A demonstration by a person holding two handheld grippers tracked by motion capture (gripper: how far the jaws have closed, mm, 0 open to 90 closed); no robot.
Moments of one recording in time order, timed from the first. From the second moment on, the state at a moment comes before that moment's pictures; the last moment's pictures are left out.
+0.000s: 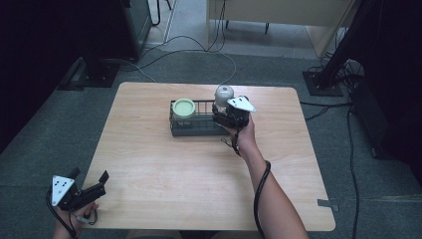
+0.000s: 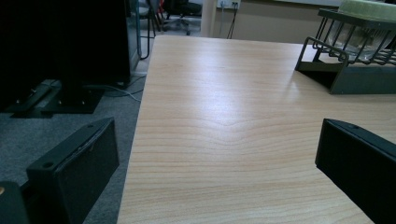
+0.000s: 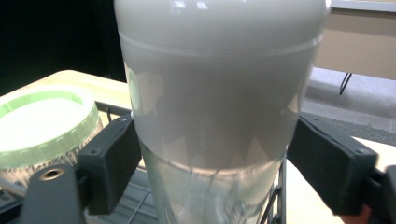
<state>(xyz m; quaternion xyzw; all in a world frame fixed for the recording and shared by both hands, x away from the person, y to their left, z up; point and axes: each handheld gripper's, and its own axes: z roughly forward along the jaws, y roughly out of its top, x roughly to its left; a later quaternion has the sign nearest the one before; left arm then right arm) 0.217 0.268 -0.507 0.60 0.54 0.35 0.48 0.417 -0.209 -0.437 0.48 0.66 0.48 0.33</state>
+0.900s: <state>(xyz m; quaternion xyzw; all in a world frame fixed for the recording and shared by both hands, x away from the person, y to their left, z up) 0.217 0.268 -0.507 0.60 0.54 0.35 0.48 0.390 -0.238 -0.454 0.48 0.65 0.49 0.33</state>
